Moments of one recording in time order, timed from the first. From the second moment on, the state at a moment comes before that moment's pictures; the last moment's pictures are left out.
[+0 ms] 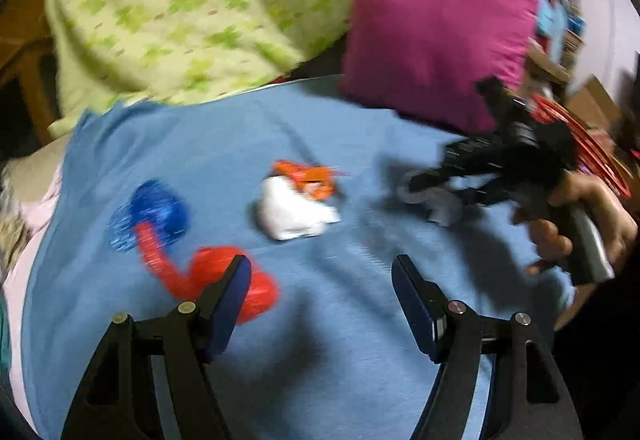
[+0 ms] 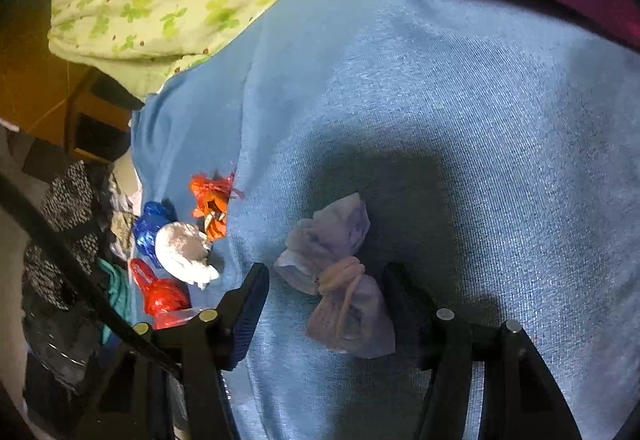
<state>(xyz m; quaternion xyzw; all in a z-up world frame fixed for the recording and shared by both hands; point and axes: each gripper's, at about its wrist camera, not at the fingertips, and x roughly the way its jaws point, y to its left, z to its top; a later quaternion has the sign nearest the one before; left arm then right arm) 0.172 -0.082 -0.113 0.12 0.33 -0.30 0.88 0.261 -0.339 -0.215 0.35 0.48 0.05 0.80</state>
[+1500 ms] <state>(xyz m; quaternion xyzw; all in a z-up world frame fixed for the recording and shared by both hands) 0.174 -0.091 -0.137 0.10 0.41 -0.27 0.87 0.267 -0.326 -0.210 0.30 0.49 0.05 0.82</state>
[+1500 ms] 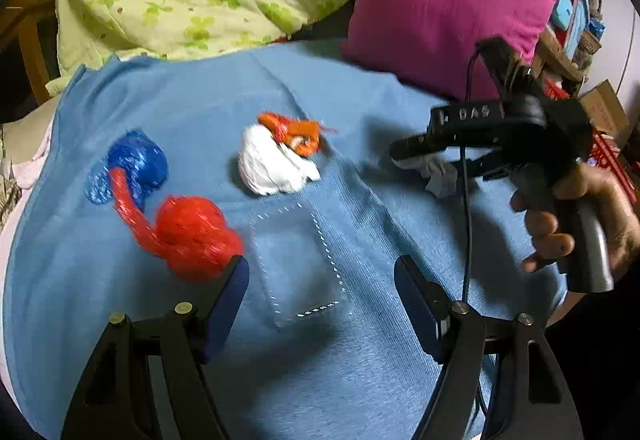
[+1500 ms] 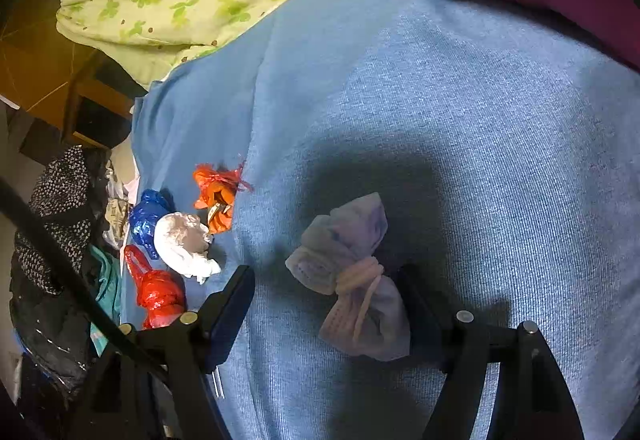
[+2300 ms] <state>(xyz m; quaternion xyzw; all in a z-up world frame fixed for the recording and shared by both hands) 0.187 -0.097 -0.157 0.12 0.42 -0.21 0.88 0.263 -0.312 -0.204 0.23 0.49 0.01 0.84</state>
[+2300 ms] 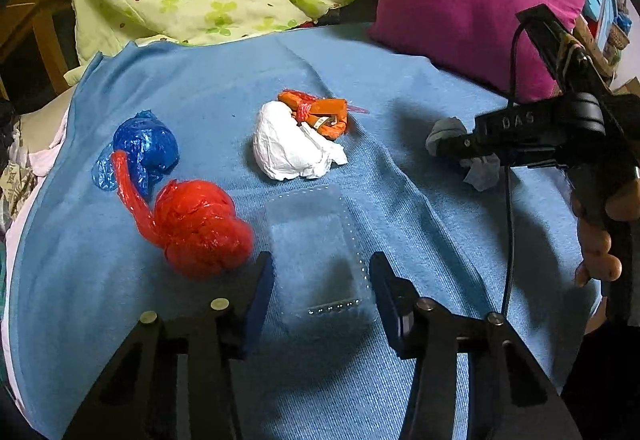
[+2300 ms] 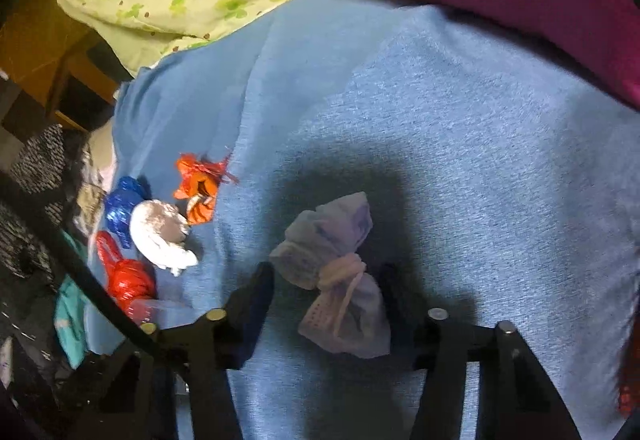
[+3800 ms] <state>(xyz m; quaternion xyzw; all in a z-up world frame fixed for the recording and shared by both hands) 0.119 -0.152 -0.026 0.06 0.25 -0.35 0.90 0.062 -0.337 -0.035 0.18 0.23 0.01 0.96</state>
